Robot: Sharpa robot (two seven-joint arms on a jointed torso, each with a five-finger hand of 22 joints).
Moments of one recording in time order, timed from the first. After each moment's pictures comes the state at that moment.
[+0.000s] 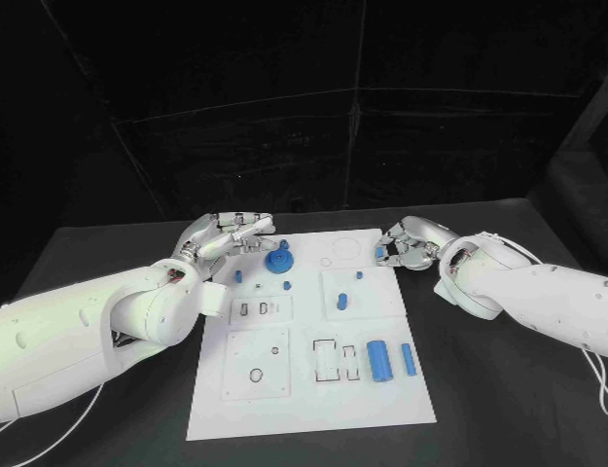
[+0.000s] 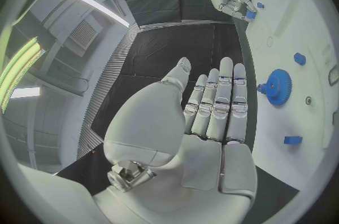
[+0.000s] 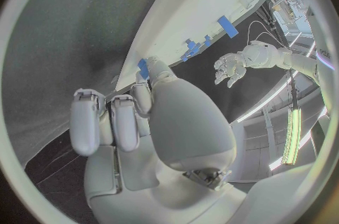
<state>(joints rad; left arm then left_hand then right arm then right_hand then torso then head) 1.20 -0.81 -0.05 1.51 0.02 -0.32 0.41 1.37 0.04 0.04 0.02 0.06 0.88 0.23 0.14 0.07 0.99 0.17 0.17 0.08 1.08 0.12 0.31 0.29 0.17 0.89 0.24 0.25 0.09 1.16 -0.81 0.00 1.30 -1.25 -0.36 -0.04 1.52 0.00 0.01 0.14 0.22 1.01 0.14 0.11 0.07 1.35 0.06 1.22 1.24 1.46 -0.01 1.48 1.31 0.05 1.44 0.10 1.47 1.31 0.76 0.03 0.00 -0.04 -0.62</state>
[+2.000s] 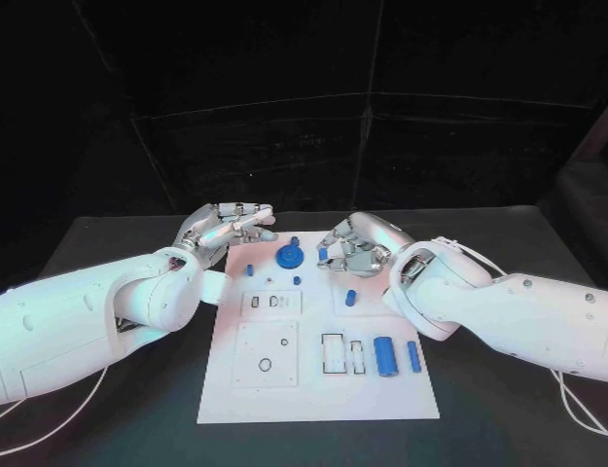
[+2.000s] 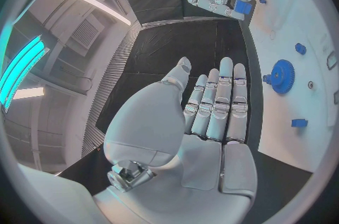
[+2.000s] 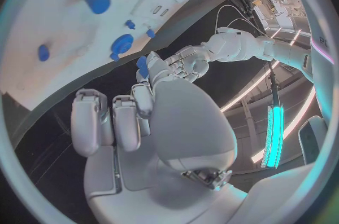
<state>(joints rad) 1.20 -0.83 -0.05 1.50 0.02 -0.31 0.40 1.37 0.04 0.04 0.01 0.06 0.88 0.23 0.13 0.07 0.99 0.17 0.17 0.08 1.08 0.12 0.30 0.29 0.17 0.89 0.24 0.25 0.09 1.17 -0.73 0.00 1.61 -1.30 -0.49 -0.22 1.51 0.02 0.08 0.11 0.18 1.07 0.12 0.15 0.08 1.36 0.04 1.23 1.26 1.47 -0.04 1.48 1.31 0.05 1.45 0.07 1.47 1.31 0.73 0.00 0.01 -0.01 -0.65</state>
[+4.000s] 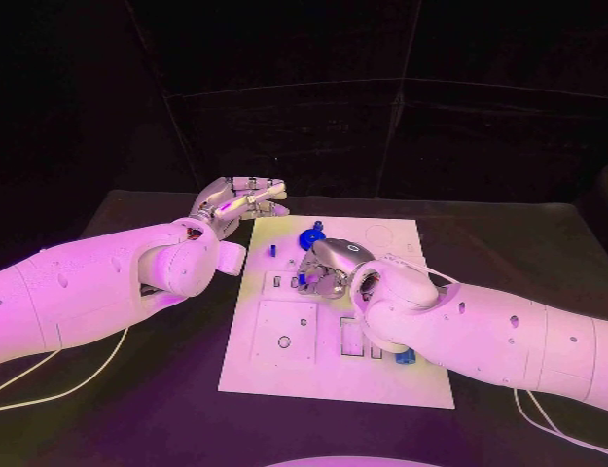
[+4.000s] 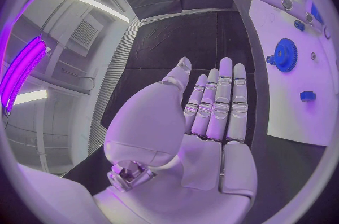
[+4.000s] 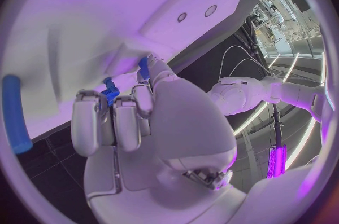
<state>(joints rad) 1.20 -0.83 -0.05 1.45 0.02 -0.31 0.41 1.37 0.05 0.04 0.01 0.06 0.88 0.23 0.13 0.07 0.99 0.17 0.17 0.08 1.07 0.12 0.30 0.29 0.17 0.89 0.24 0.25 0.09 1.09 -0.47 -0.03 1.45 -1.54 -0.34 -0.38 1.51 0.02 0.09 0.11 0.17 1.07 0.12 0.14 0.08 1.36 0.04 1.22 1.25 1.47 -0.04 1.48 1.31 0.05 1.45 0.07 1.47 1.31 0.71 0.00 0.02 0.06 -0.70</state>
